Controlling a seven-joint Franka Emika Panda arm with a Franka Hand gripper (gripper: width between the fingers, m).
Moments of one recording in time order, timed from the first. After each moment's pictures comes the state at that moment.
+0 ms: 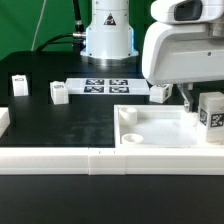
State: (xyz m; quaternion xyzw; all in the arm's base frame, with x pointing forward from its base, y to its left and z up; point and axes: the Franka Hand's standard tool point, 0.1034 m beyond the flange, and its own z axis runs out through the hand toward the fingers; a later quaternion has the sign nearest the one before) arm 0.638 0.121 0.077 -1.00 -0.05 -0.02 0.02
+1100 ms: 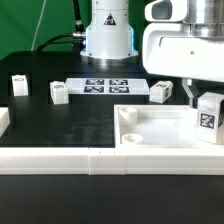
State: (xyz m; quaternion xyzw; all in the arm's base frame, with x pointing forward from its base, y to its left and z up) arm 0.638 0.116 0.076 -0.93 0.36 -0.01 0.04
